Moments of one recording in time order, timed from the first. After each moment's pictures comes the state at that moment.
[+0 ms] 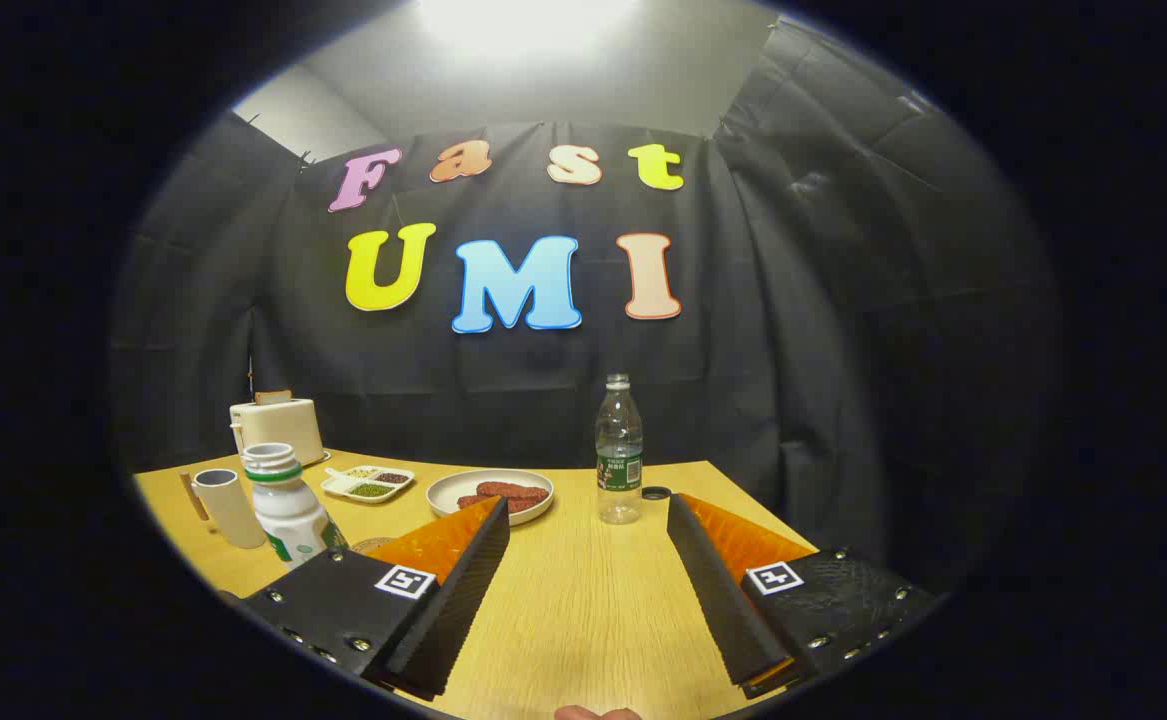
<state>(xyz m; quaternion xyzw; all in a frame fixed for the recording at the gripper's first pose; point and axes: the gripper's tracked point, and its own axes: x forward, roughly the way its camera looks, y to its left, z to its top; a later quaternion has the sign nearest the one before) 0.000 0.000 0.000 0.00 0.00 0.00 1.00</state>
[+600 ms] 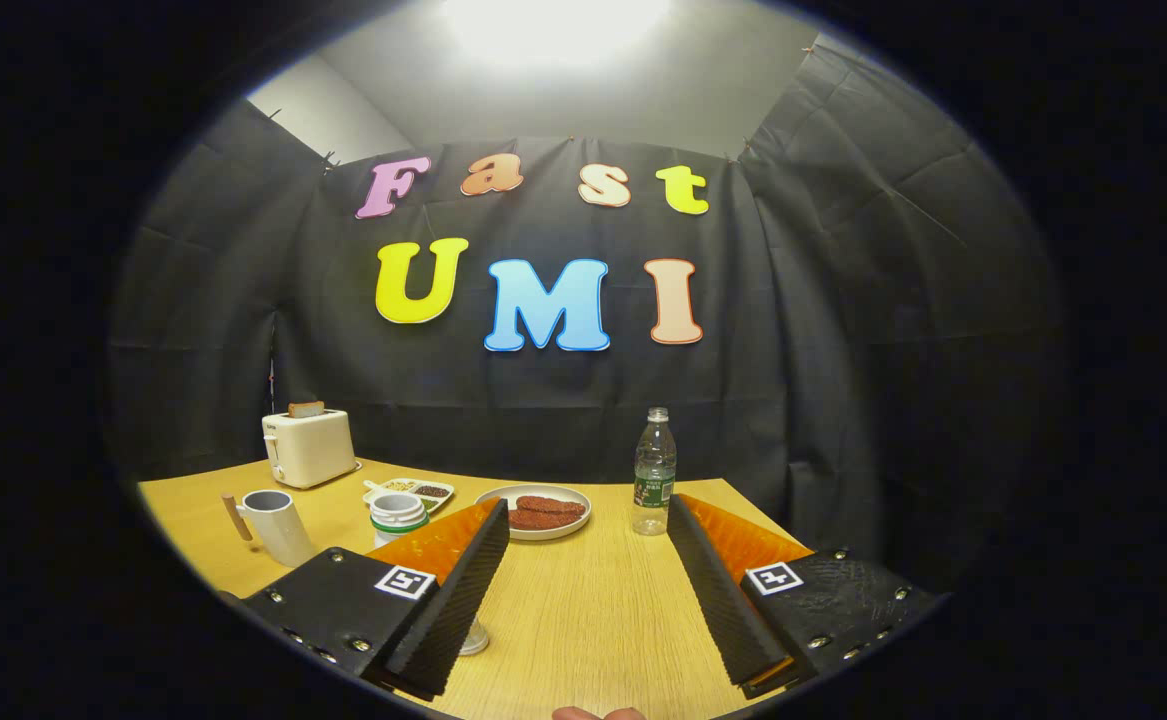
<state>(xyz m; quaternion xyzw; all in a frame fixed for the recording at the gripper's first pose) -0.040 0.054 0.038 -0.02 -0.01 0.01 1.00</state>
